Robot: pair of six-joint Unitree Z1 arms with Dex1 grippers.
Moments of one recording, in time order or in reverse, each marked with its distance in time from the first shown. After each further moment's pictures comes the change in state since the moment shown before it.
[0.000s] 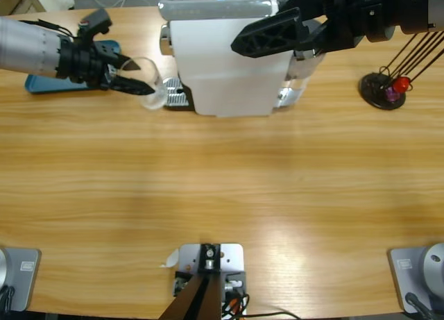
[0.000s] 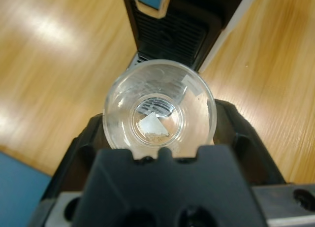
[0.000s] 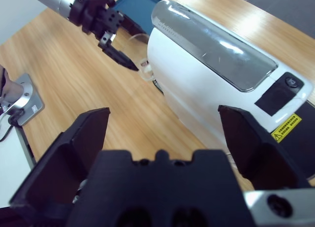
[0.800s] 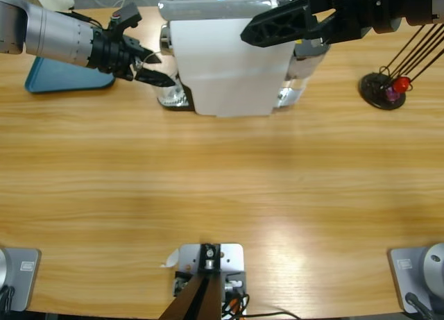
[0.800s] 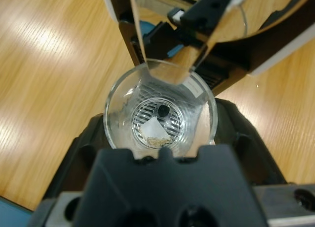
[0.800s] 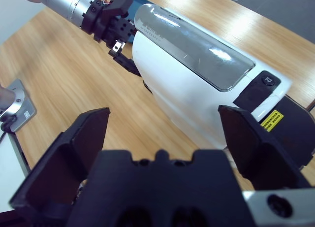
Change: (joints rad) arm 0 -0.042 0.125 -0.124 -0.017 -0.006 0.003; arm 1 -0.040 -0.001 0.000 0.000 0.000 -0.003
